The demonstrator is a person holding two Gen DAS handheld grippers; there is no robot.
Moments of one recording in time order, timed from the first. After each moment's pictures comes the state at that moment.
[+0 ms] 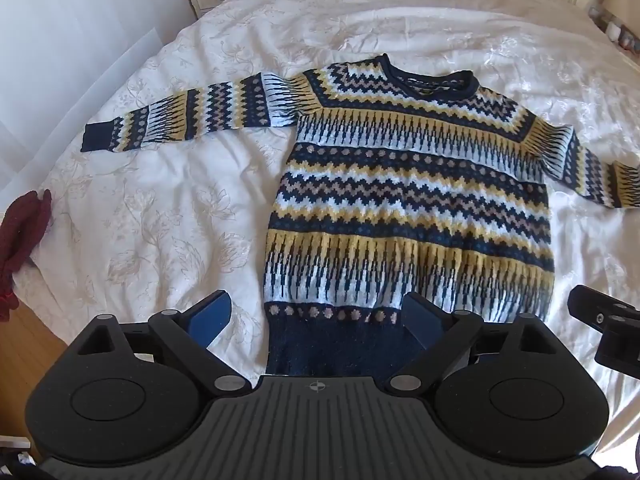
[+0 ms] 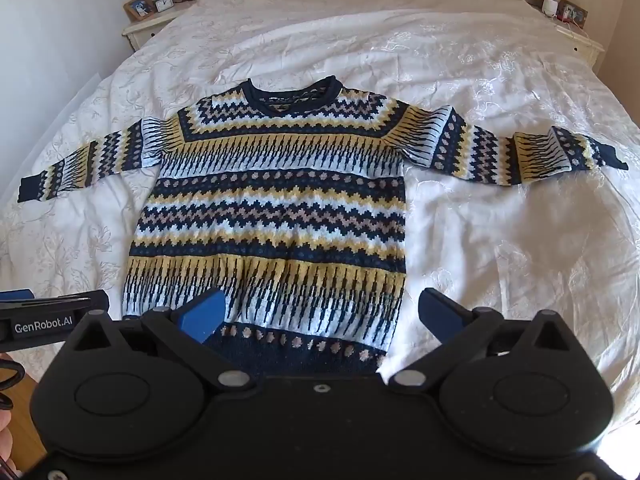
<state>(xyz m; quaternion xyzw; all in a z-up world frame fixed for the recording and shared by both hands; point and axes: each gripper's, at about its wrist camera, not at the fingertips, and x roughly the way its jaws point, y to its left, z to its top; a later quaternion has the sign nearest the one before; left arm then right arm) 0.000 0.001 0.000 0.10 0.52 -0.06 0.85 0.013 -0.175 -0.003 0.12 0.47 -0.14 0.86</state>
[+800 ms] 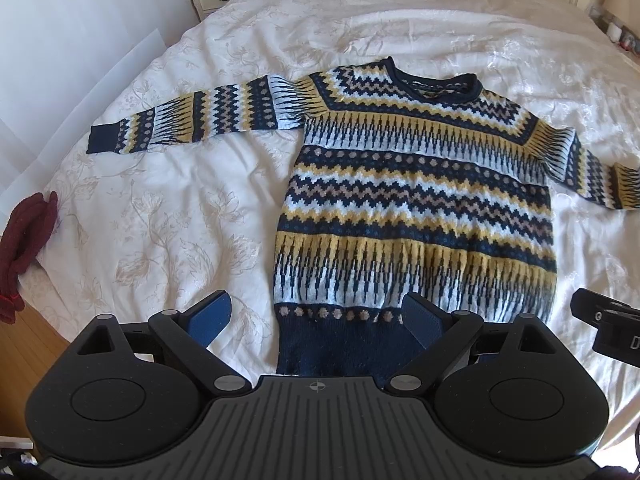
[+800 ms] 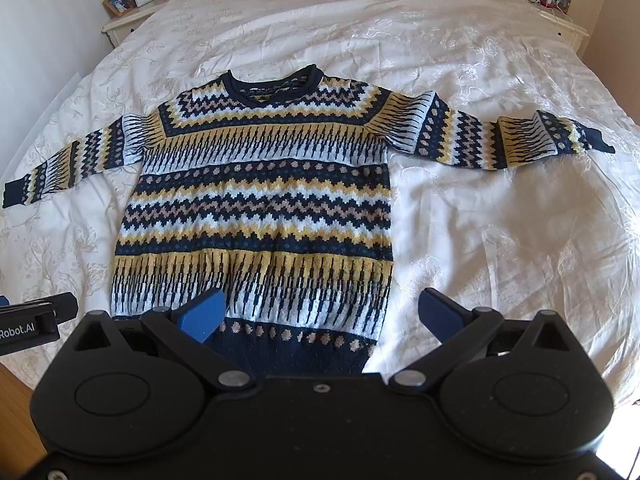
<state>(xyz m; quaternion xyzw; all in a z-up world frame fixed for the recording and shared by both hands) -0.003 0.006 0.008 0.11 0.52 -0.06 0.85 0.014 -0.163 -0.010 0.14 0.49 -0.16 0.85</state>
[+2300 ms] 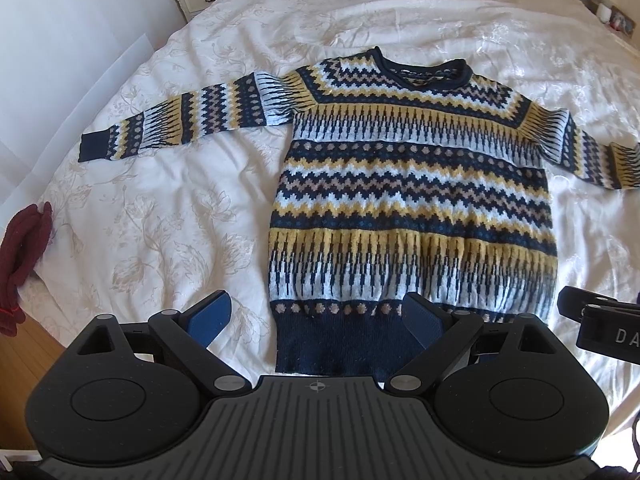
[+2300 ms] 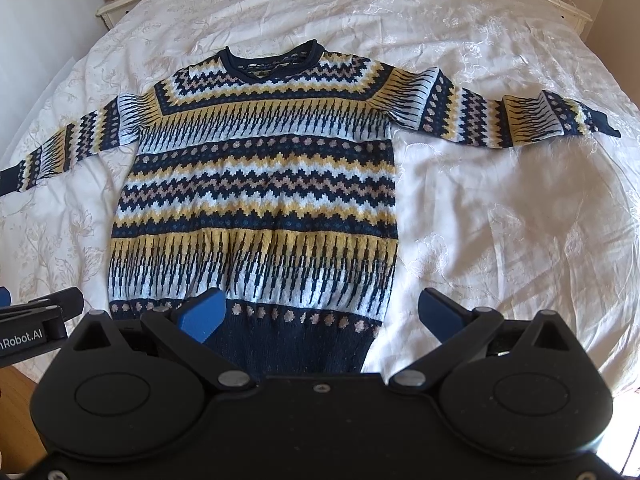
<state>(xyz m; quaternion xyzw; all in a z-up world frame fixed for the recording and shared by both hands) -0.004 0.002 0.001 0.13 0.52 -0.07 0.84 0.017 -0.156 -0.020 0.15 0.52 -0.15 0.83</state>
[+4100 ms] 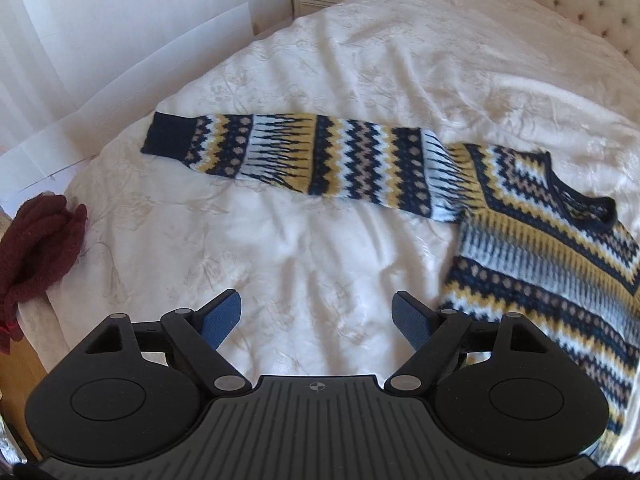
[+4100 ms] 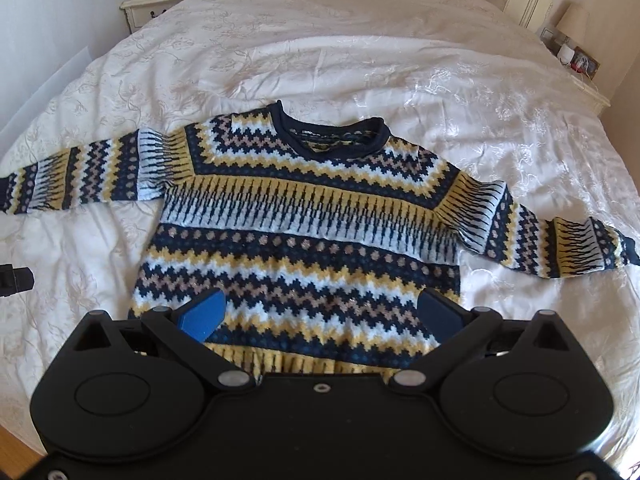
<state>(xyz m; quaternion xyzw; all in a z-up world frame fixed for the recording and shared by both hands) 0.174 0.145 -0.024 0.01 0.51 0.05 0.86 0.170 -0.091 -0.006 0.07 0.48 -0.15 0.86</state>
